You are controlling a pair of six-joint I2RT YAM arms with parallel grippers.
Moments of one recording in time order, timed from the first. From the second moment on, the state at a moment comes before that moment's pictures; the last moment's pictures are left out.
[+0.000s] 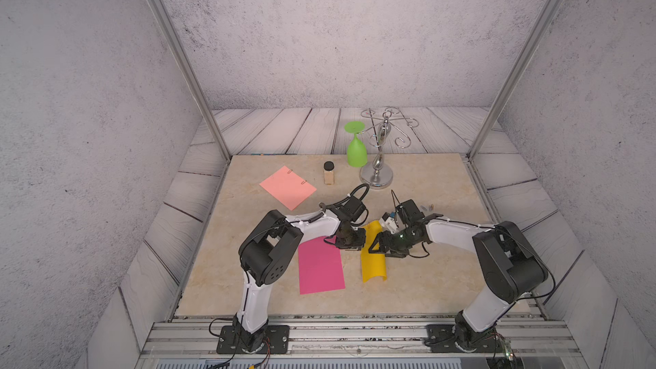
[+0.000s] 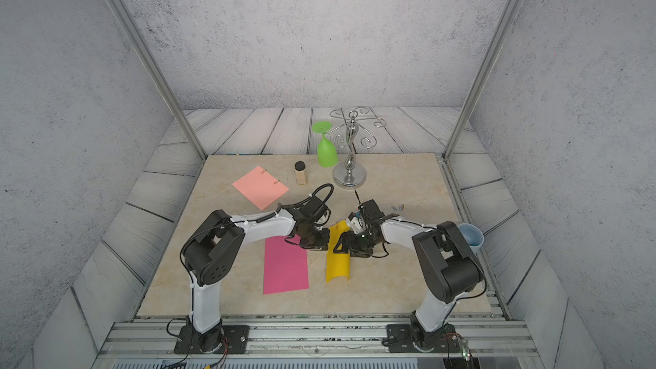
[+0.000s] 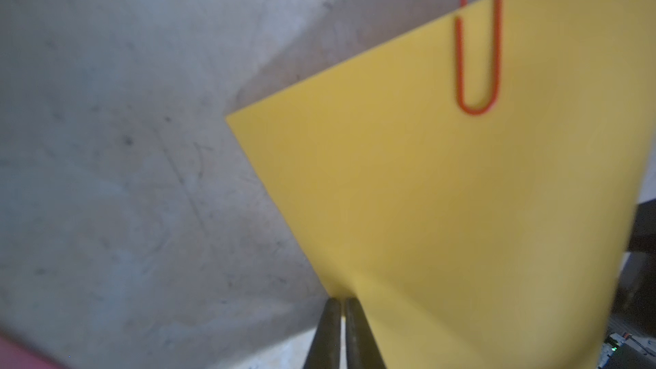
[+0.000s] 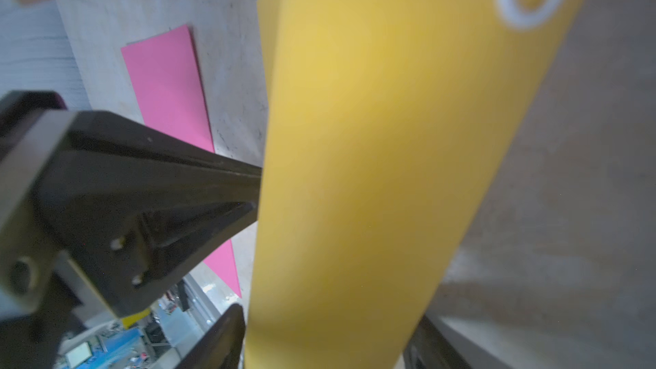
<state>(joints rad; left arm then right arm) -0.78 1.99 1.28 -0.53 0.30 -0.60 0.45 1.68 0.85 -0.42 -0.64 0.42</state>
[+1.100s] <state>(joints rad) -0.63 1.58 1.02 -0.24 0.42 -0.62 0.31 1.43 0.85 -0.42 -0.83 0.48</state>
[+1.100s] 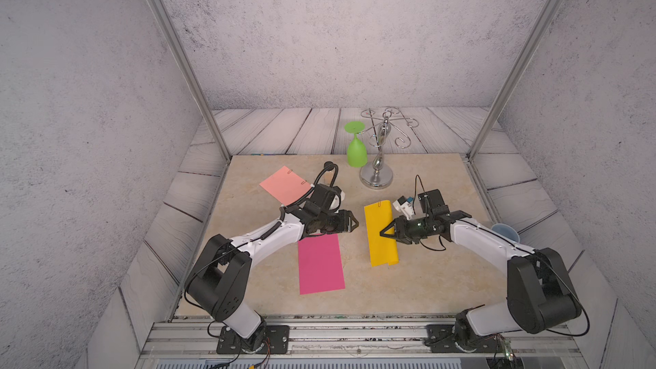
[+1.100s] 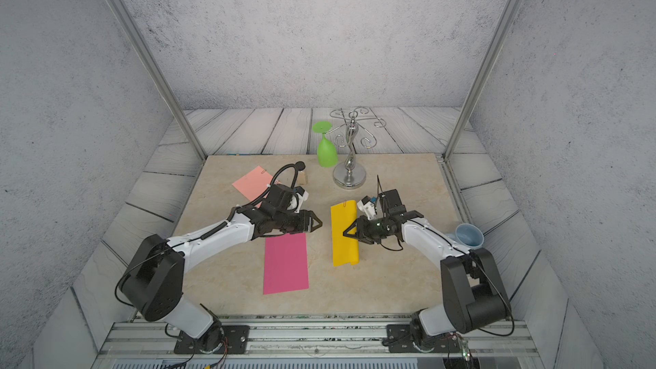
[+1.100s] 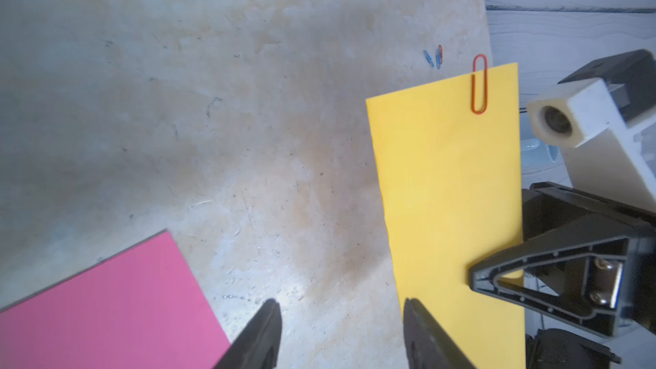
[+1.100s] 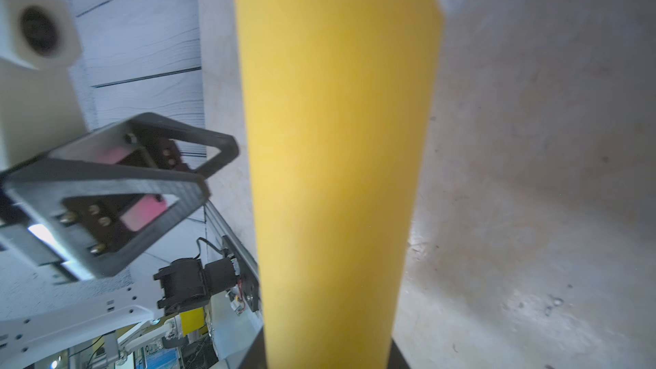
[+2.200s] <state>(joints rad) -0.61 1.62 0.98 0.23 0.67 -0.80 0.36 1.40 0.84 -0.25 -1.00 0.57</state>
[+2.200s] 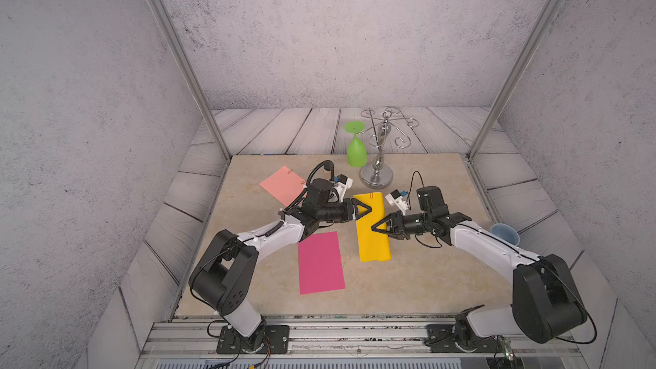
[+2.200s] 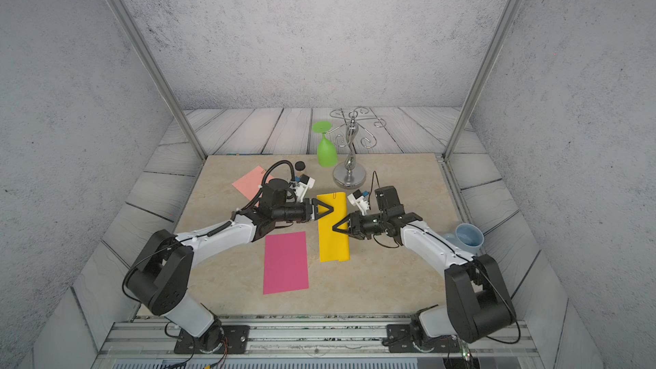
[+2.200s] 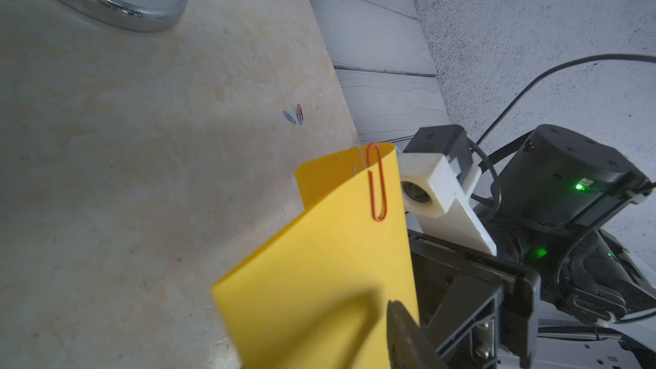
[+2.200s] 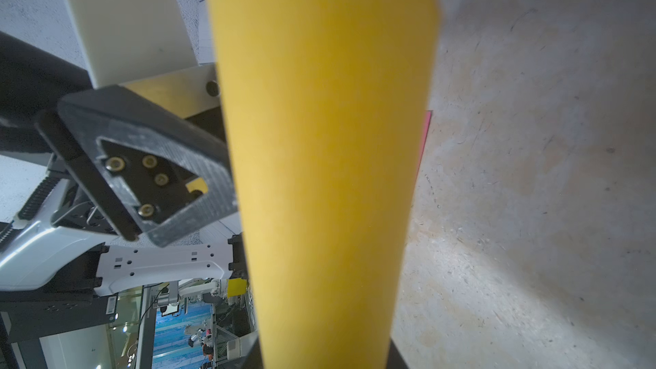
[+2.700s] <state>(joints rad) -0.60 1.61 0.98 0.27 0.69 -0.80 0.39 1.41 0.84 -0.28 -1.02 0.54</state>
